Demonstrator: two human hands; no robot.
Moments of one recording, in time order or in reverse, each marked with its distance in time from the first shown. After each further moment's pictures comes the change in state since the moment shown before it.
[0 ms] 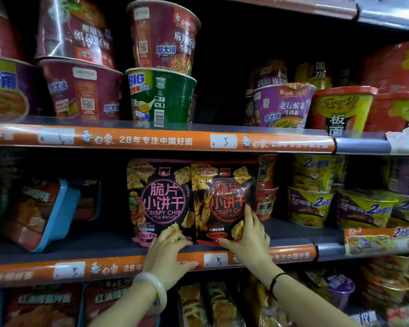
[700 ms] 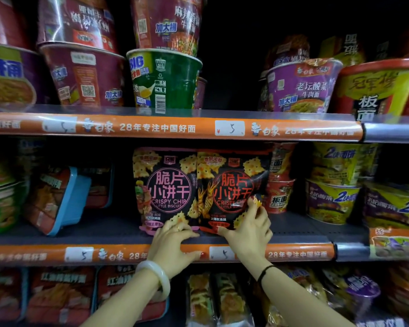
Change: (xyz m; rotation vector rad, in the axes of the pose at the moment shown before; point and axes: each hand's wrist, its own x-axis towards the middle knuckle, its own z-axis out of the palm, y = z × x) left_hand 0.002 0.006 -0.002 -0.070 0.035 -0.048; right_hand 0.011 -0.012 0.030 0.055 0.124 0.126
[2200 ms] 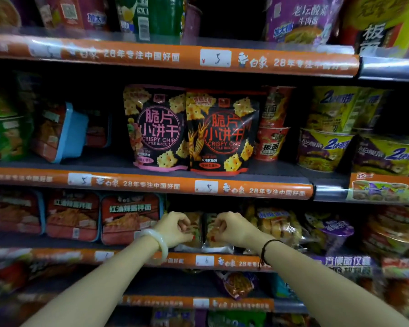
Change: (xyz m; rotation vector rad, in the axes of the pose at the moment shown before) left_hand -0.071 0.014 0.070 -0.292 -0.357 -0.342; right_hand -0.054 0.093 -0.004 -0.156 -0.850 -0.340
